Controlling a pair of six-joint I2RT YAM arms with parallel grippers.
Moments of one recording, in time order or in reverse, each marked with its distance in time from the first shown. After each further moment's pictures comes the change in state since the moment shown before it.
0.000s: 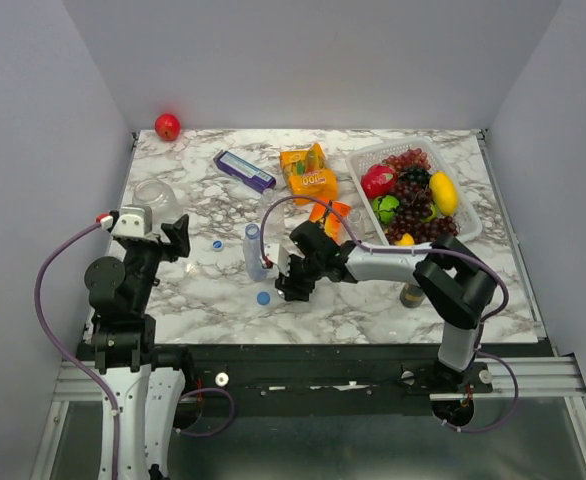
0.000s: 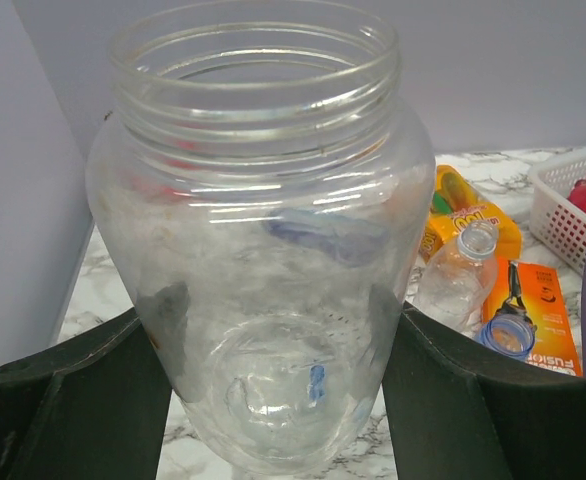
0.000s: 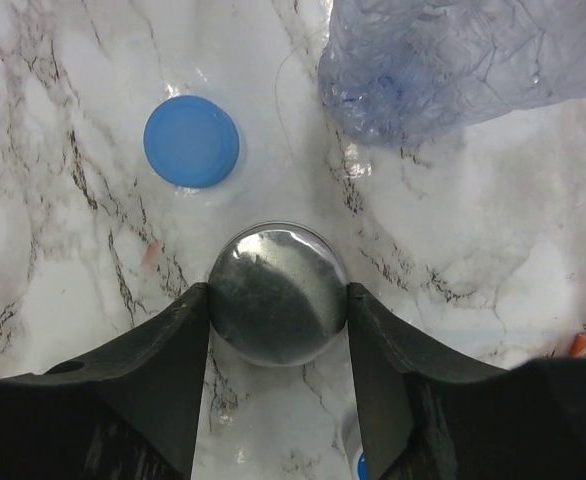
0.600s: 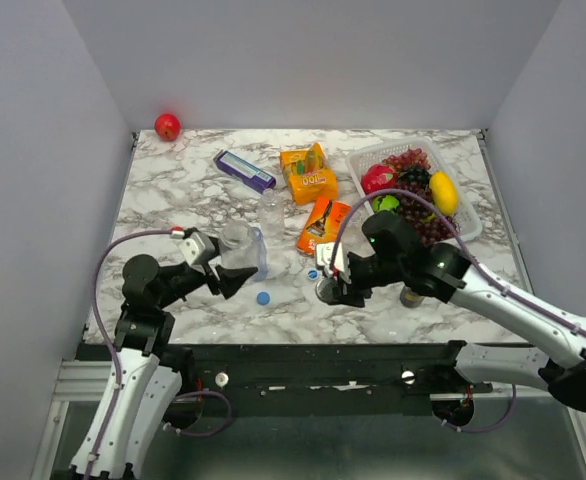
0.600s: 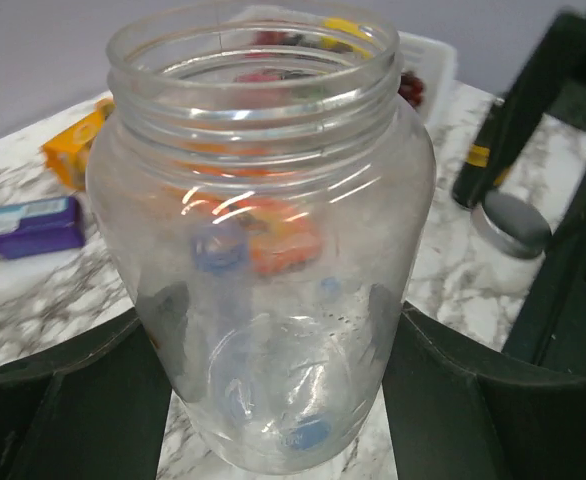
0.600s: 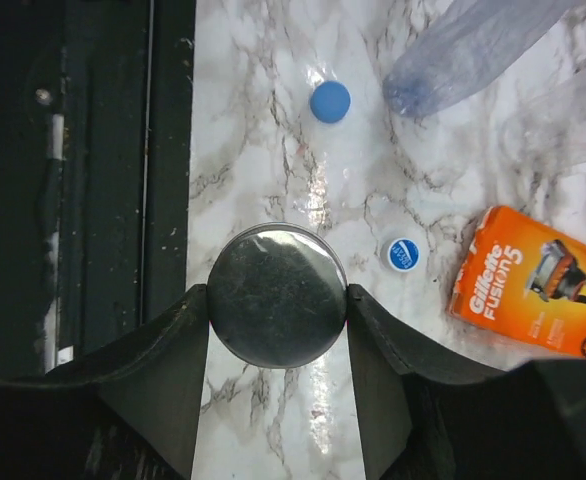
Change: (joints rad) left arm -0.145 0.033 -0.246 0.205 0.623 -0.008; right arm 0.000 -0.712 -0.079 -0.484 -0.068 -0.097
